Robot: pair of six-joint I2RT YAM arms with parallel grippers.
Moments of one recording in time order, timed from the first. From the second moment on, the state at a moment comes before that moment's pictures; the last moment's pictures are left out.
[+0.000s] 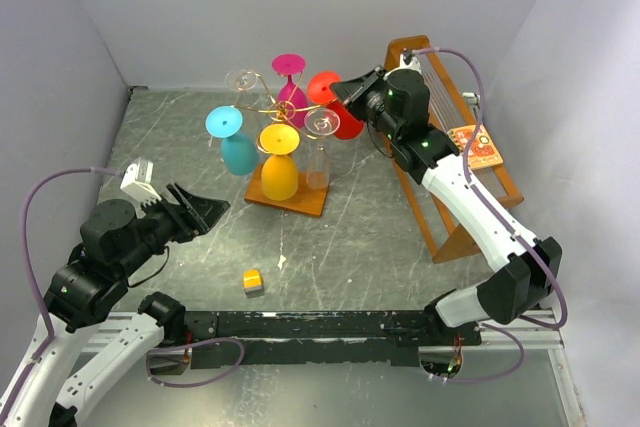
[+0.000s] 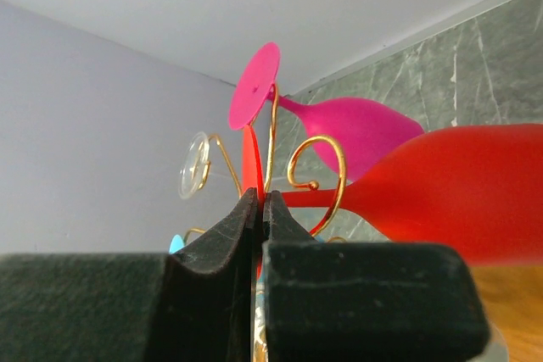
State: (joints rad) left arm -0.51 0.47 0.90 -0.69 0.02 -0.81; right arm 0.52 1.43 1.42 -0.11 0.06 0.97
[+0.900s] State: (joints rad) left arm -0.51 0.46 0.90 -0.70 0.00 -0.81; right arm 0.51 1.51 1.47 -0.13 0.06 0.94
